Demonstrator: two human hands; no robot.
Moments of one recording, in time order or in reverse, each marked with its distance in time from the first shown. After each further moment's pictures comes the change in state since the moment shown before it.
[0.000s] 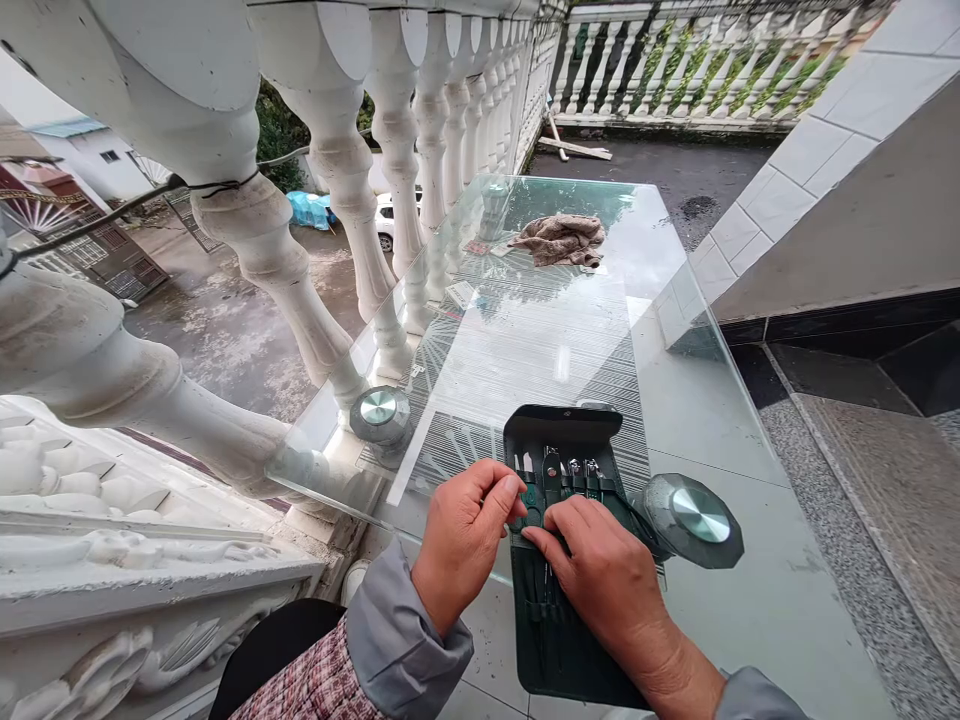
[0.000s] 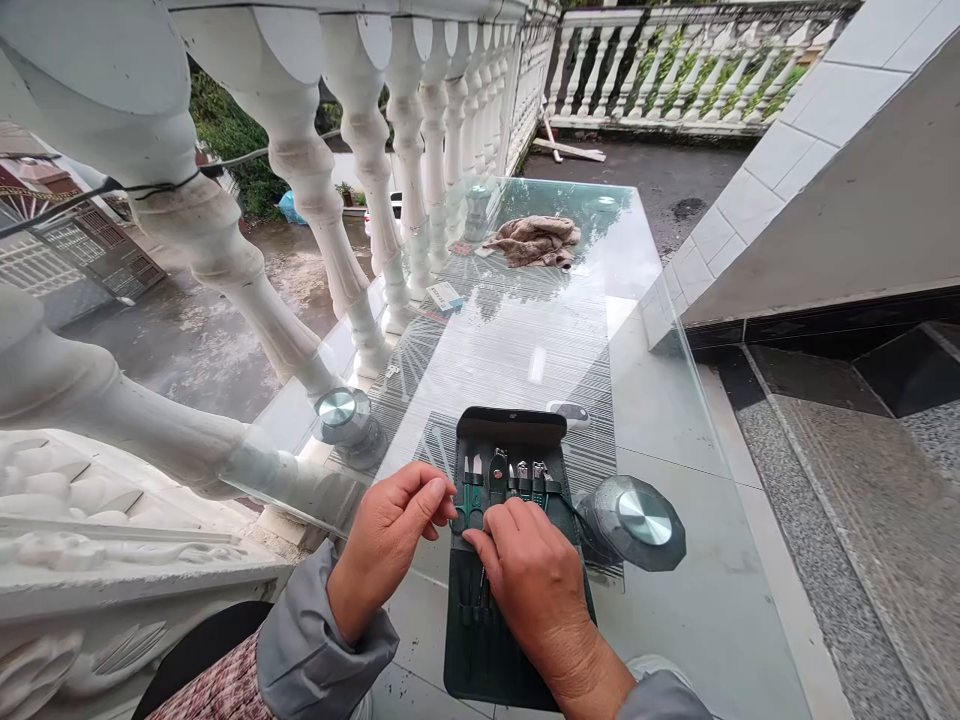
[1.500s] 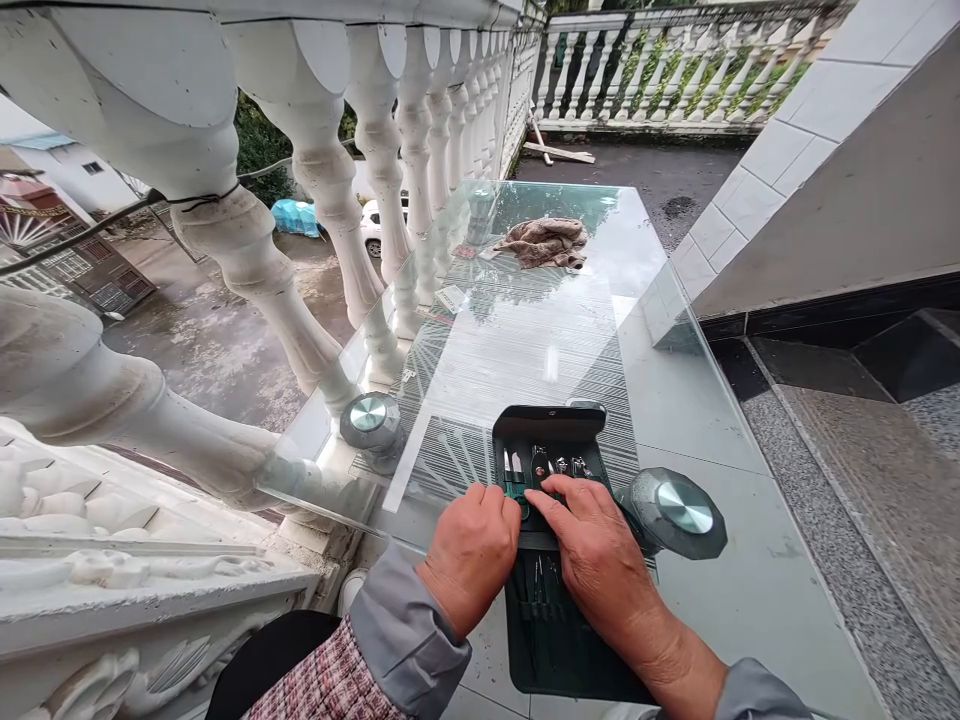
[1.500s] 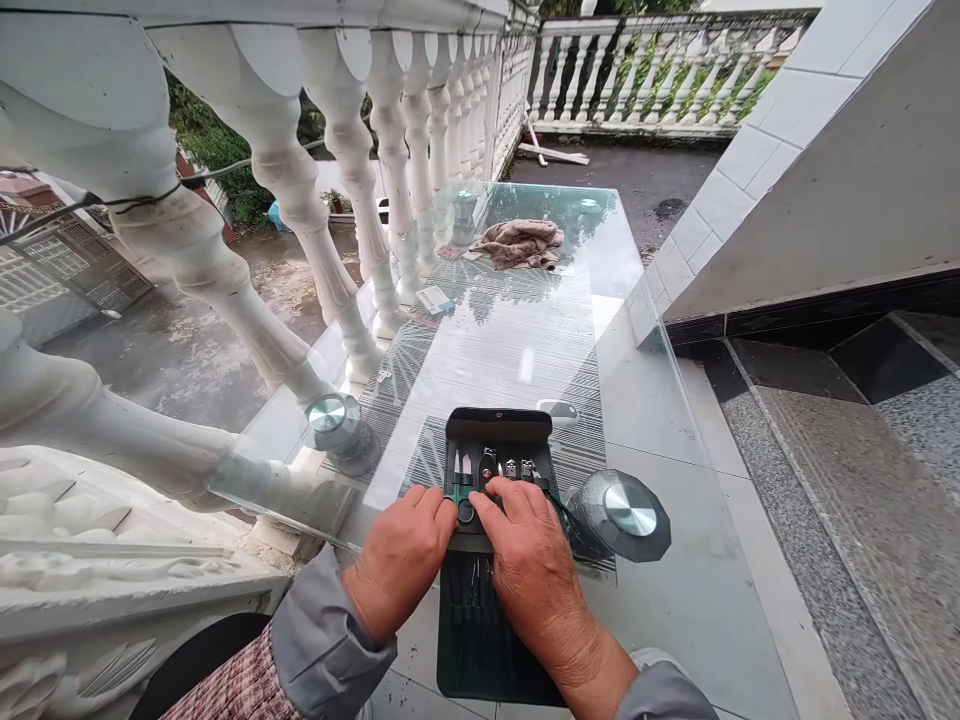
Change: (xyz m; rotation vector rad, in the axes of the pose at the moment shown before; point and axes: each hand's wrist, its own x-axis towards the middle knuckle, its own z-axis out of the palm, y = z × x) left_hand 0.003 -0.032 0.016 1.479 -0.183 0.620; right_hand 0.001 0.010 -0.001 0.100 -0.013 0.012
